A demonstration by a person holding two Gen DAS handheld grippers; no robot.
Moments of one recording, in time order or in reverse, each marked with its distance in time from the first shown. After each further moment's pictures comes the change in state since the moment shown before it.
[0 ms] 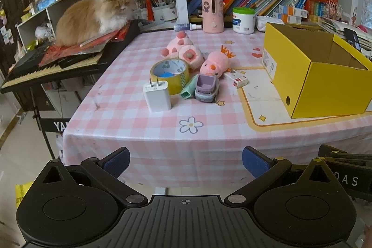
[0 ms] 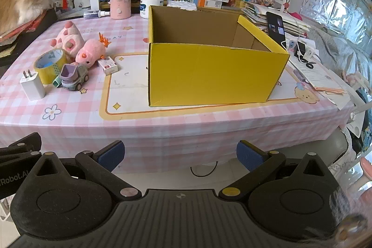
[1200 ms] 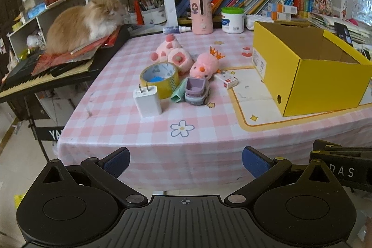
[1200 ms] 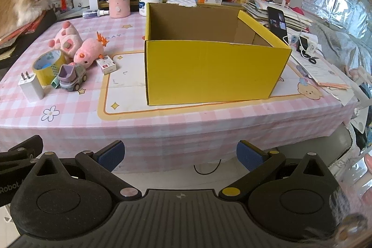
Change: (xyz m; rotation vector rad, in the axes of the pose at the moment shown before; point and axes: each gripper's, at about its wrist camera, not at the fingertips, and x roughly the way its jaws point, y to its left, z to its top) left arm 0.000 -0.007 0.006 -0.003 -0.005 0.021; right arm 0.007 -0.009 0.003 0.023 0.014 0.020
